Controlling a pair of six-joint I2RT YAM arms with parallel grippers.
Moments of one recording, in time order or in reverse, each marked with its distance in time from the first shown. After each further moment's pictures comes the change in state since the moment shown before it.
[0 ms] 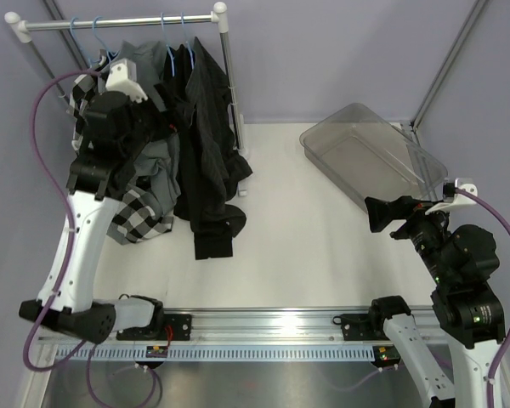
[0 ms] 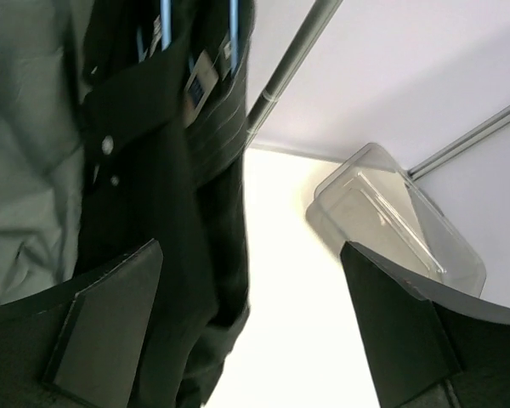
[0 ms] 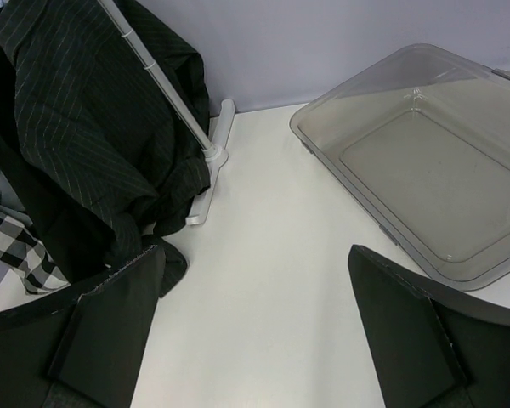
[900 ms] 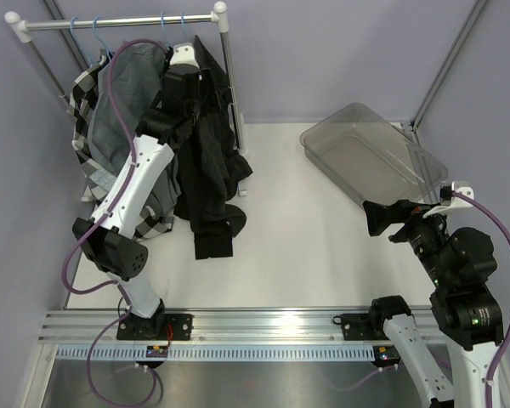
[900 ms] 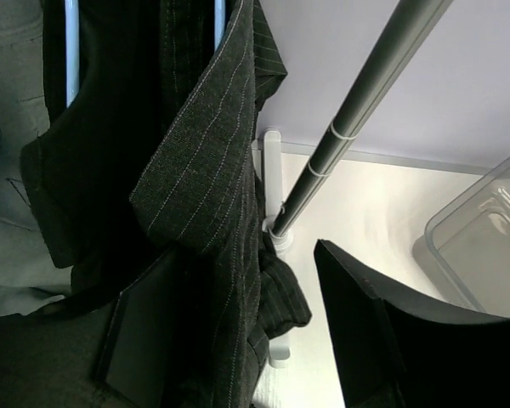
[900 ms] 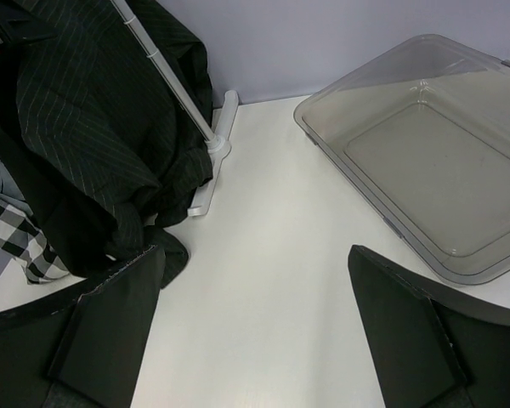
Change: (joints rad) left arm -0.143 0.498 0.339 0.006 -0.351 0.154; right arm 0.000 -0.023 -0.026 -0.006 -0.023 -0.003
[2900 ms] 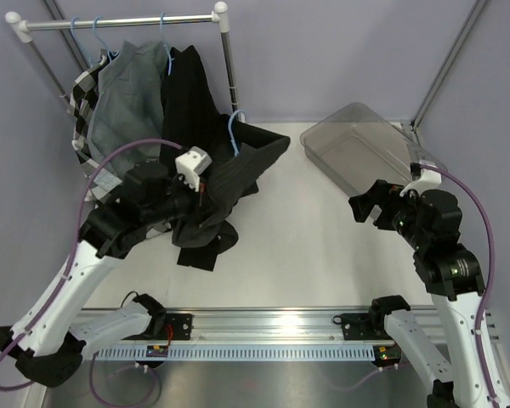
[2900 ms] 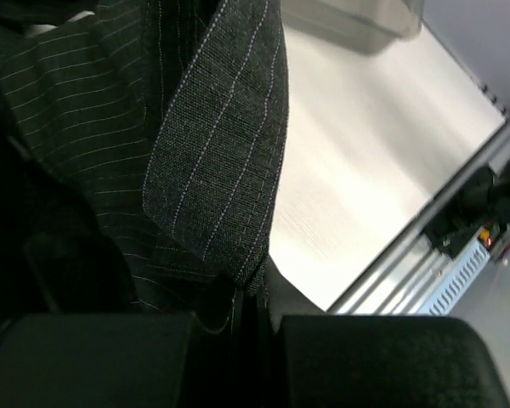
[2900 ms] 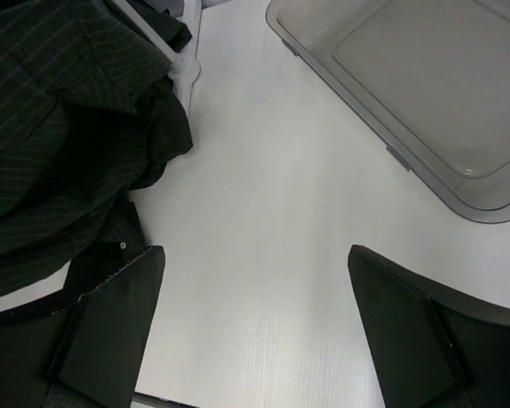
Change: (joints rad) left arm -0.171 -0.809 -0.725 -0.205 0.627 0.149; right arm 0.000 0.190 -0.027 -0.064 -0.002 0.056
